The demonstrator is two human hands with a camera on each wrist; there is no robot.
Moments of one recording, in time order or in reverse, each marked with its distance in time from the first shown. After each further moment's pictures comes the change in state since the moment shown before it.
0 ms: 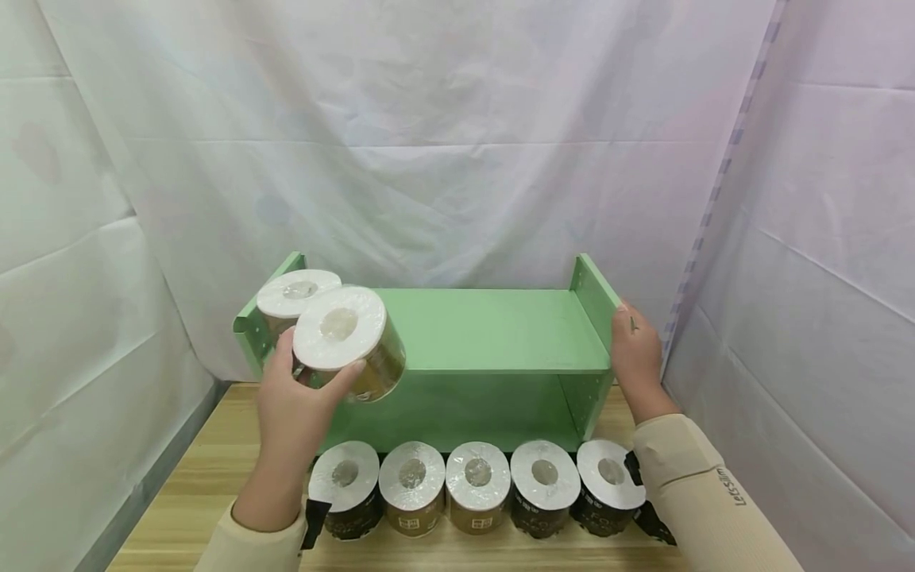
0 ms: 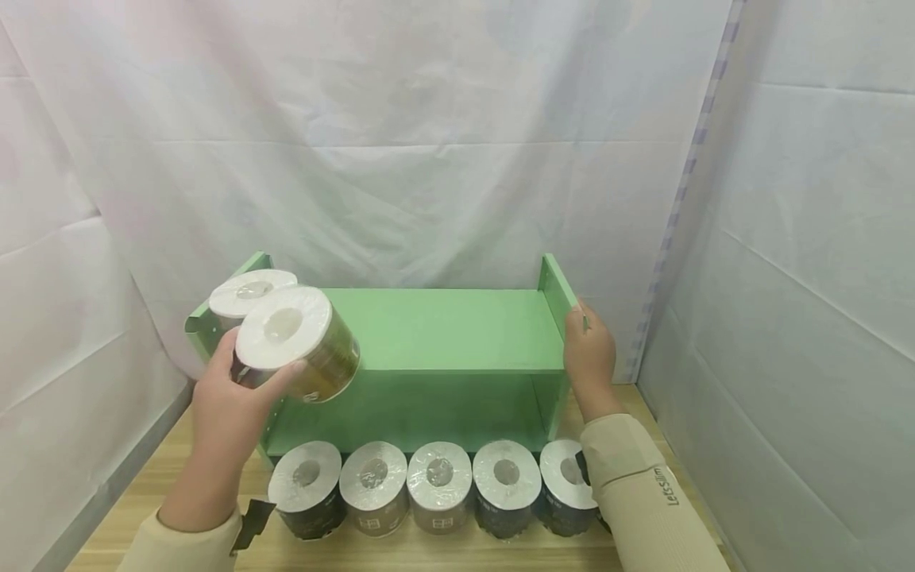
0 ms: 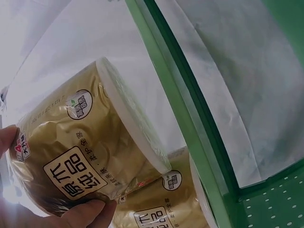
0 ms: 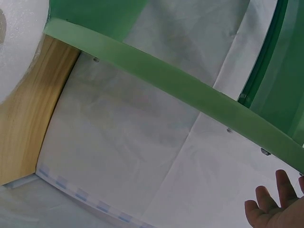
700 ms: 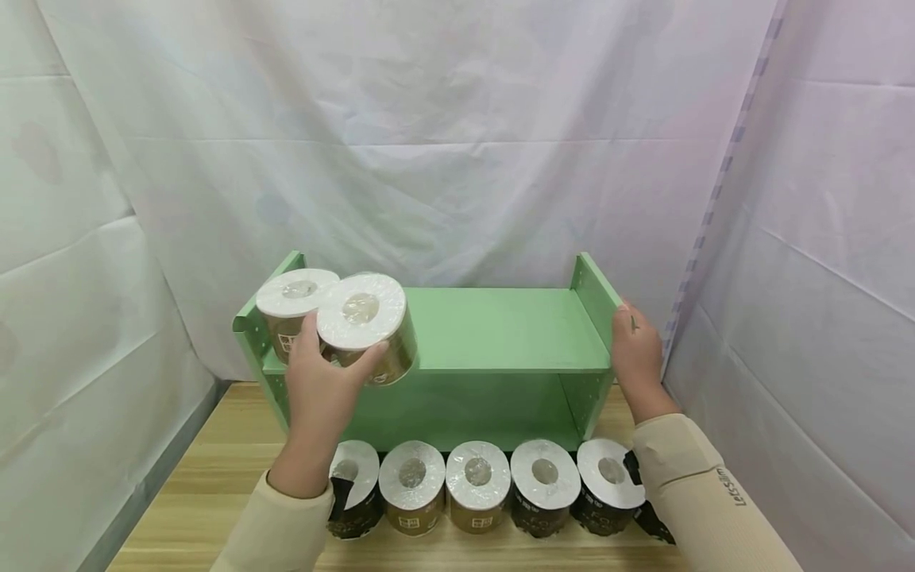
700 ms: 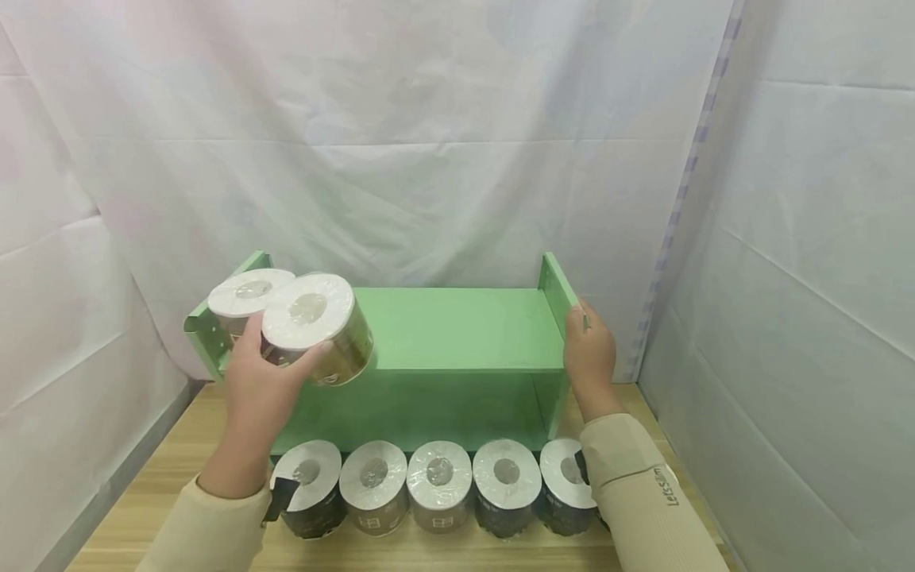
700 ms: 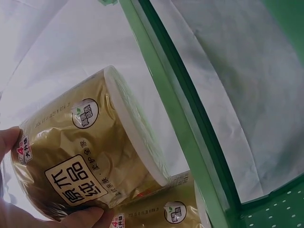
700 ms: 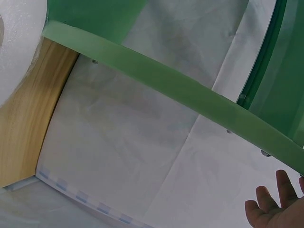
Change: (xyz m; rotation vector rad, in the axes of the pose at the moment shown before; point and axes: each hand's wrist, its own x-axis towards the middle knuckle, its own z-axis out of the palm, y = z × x) left_hand 0.013 0.011 0.024 0.058 0.016 0.013; right_hand -0.003 -0.004 -0.002 -0.013 -0.012 0.014
